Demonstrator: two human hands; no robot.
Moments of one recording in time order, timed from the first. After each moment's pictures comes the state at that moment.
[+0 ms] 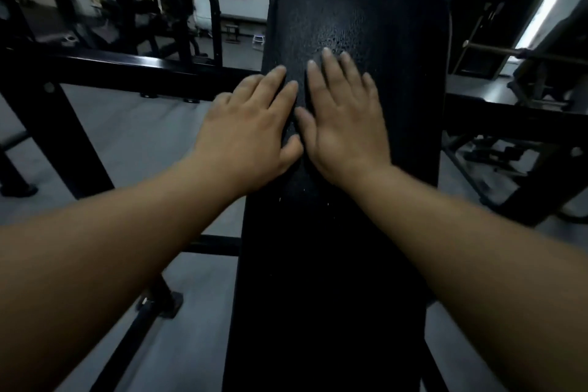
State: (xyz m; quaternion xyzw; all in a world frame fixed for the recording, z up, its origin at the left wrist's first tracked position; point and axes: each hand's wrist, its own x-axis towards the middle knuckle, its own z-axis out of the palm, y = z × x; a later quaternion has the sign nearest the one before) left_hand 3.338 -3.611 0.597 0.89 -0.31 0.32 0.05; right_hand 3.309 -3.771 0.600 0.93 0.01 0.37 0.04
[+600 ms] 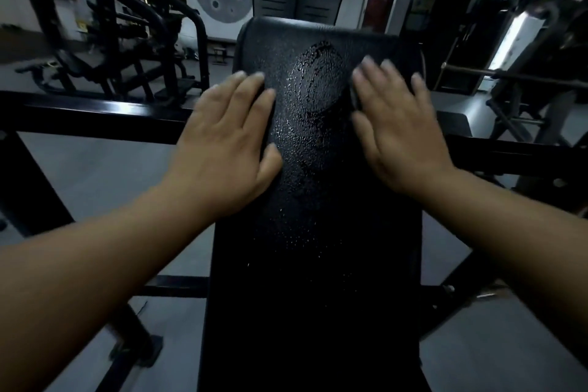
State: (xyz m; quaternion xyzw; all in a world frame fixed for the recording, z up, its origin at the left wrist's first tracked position) left_hand 3.379 -3.636 0.621 0.84 -0.34 0.41 0.08; right_hand 3.321 -3.875 0.644 0.93 0.01 0.36 0.09
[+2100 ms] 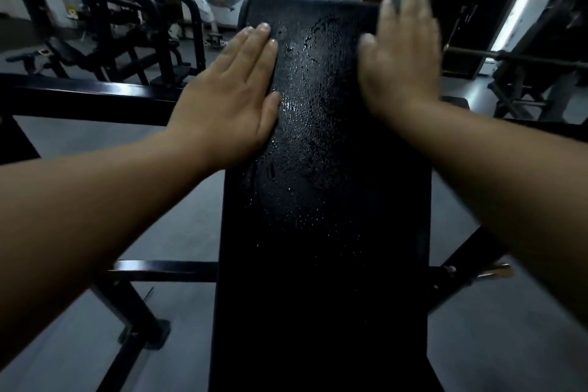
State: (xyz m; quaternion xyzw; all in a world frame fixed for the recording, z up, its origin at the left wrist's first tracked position) left_hand 3.414 -3.635 0.630 0.84 -0.37 0.39 0.09; right_hand 3.359 -3.855 0.681 0.91 -0.13 0.39 0.00
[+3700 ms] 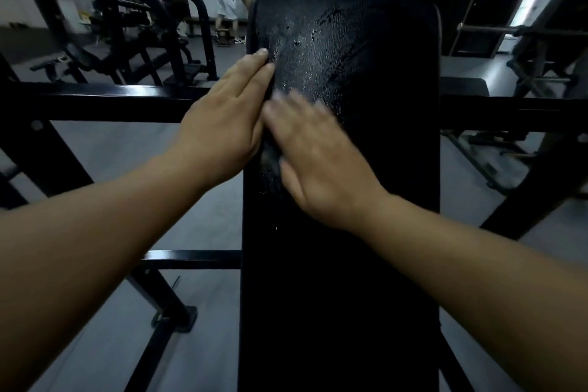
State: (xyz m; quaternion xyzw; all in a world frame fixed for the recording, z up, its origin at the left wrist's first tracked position) left_hand 3.386 -3.610 0.621 0.84 -0.40 0.32 0.17; right_hand 3.307 -3.773 0.584 0.92 0.15 0.35 0.03
